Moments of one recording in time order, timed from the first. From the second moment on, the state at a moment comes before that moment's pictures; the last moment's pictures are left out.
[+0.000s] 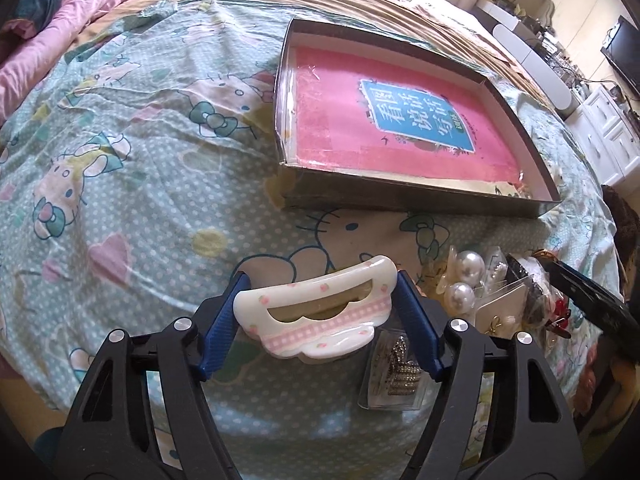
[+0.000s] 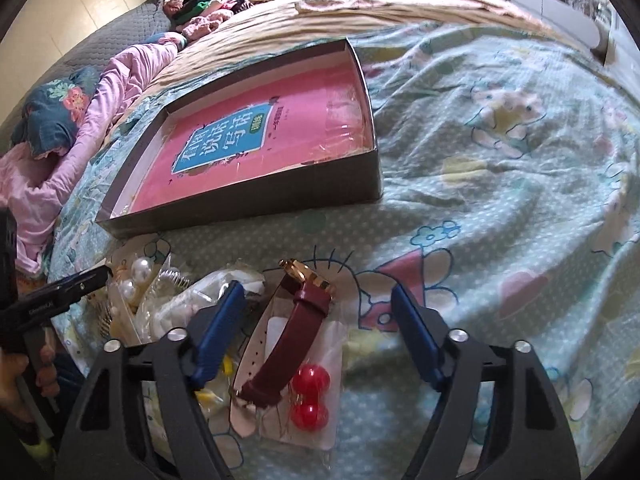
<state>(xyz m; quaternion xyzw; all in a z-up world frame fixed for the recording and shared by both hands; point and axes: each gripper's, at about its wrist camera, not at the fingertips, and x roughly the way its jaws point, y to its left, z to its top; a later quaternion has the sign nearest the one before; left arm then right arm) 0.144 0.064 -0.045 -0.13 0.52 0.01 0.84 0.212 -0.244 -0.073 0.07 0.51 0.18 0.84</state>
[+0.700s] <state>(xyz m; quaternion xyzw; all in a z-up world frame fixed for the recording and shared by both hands) 0.149 0.080 -0.007 -0.15 0.48 0.01 0.87 0.215 -0.264 -0.037 0.06 0.45 0.24 0.86</state>
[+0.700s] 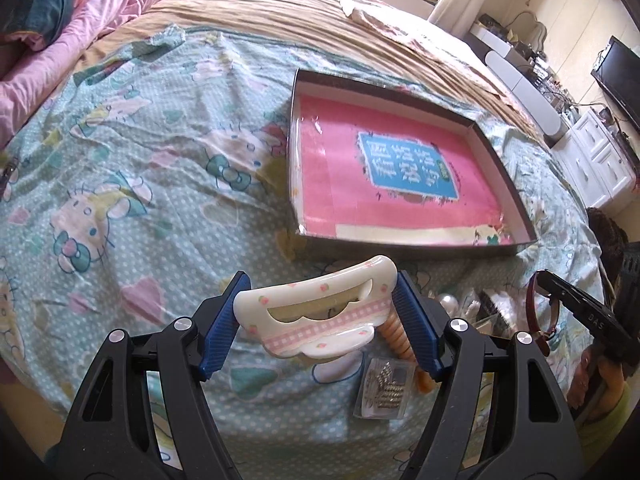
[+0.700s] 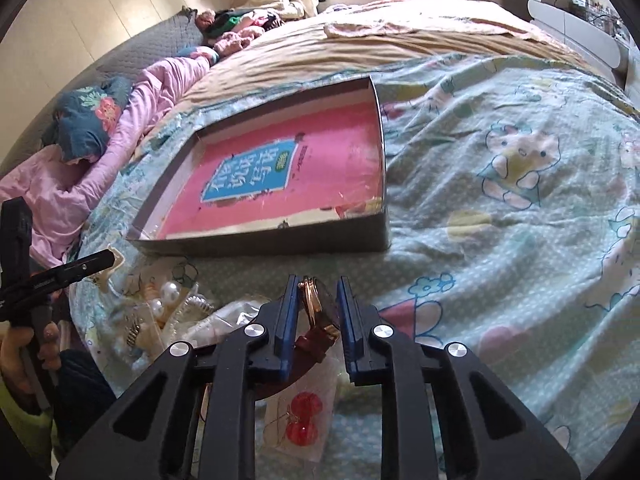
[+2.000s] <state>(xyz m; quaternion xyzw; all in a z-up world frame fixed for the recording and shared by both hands) 0.251 0.034 -0.036 -0.09 0.46 0.00 0.88 0.318 -0.201 -0.038 -0.02 0.42 0.17 0.89</state>
